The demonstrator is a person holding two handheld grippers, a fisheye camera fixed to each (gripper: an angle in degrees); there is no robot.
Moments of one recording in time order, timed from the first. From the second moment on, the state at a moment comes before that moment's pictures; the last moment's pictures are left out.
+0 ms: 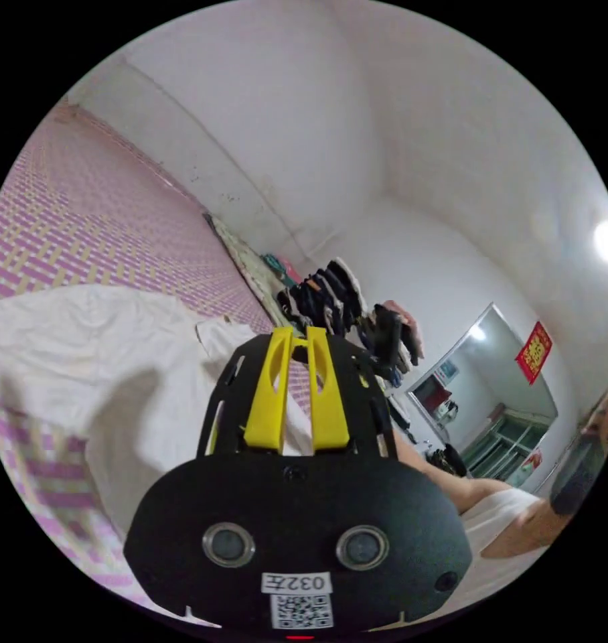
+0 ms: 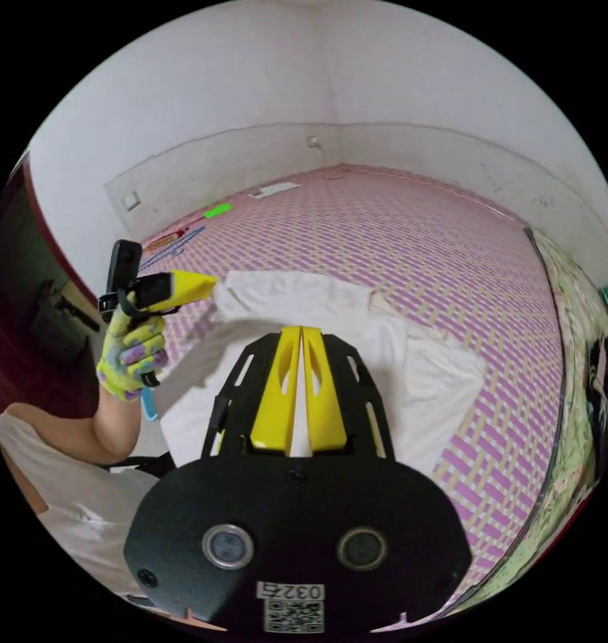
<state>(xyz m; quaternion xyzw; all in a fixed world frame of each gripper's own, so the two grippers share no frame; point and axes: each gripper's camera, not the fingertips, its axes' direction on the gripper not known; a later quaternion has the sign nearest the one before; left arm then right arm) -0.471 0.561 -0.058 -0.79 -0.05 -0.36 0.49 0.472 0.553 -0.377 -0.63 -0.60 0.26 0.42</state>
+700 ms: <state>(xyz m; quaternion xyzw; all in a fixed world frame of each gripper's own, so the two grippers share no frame) -0.484 0.314 -0.297 -0.86 -0.11 -0.21 0.45 0.171 0.407 -0.404 -0.64 -0.68 0.01 0.34</state>
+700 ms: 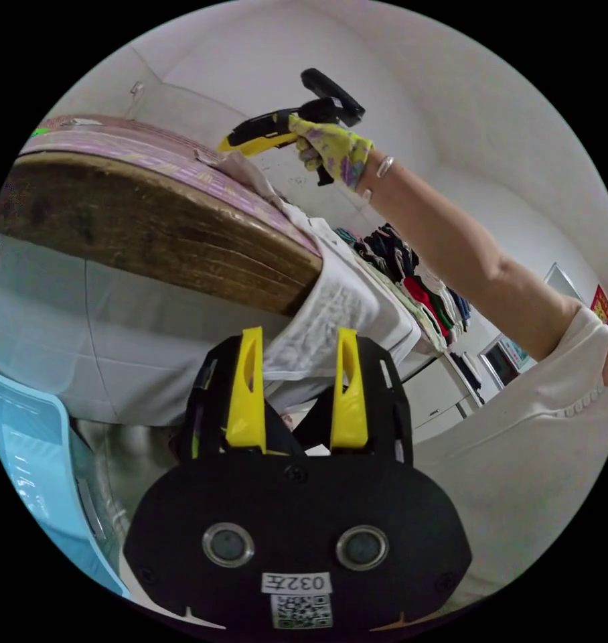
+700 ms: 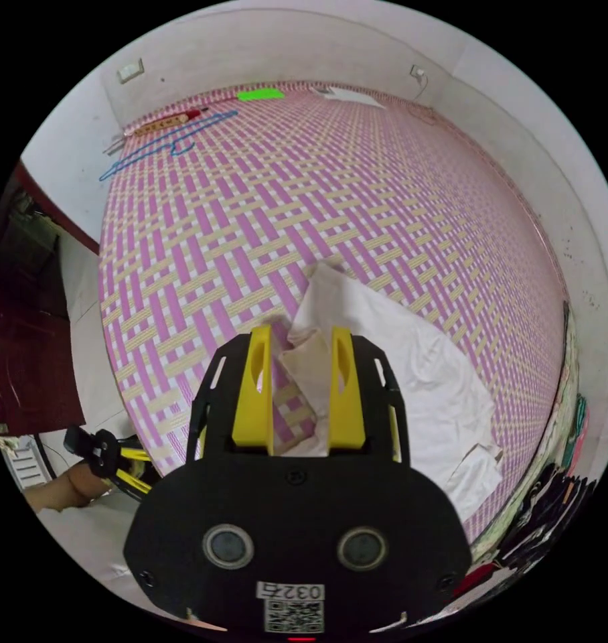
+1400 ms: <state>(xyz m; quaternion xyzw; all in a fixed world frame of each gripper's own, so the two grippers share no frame) -0.481 0.331 -0.278 -0.87 0.01 -0.23 0.43 0.315 0.596 -0.339 -0.64 -0.60 0.42 0.22</state>
